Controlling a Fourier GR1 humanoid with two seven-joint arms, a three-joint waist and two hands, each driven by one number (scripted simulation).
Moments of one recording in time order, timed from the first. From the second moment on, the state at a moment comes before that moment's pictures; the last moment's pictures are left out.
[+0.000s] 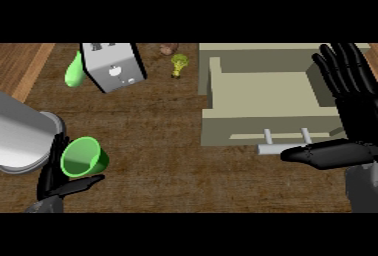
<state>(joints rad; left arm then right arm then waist) -0.38 0.31 0.40 -0.19 0.06 -0.19 -0.99 -0.30 -0.19 -0.11 -1.87 -0.12 0.16 0.15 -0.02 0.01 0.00</state>
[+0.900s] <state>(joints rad) -0.40 0.26 0.40 -0.26 0.04 -0.13 -1.08 -0.29 -0.22 -0.13 -1.86 -0.13 0.19 0.14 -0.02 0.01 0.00</state>
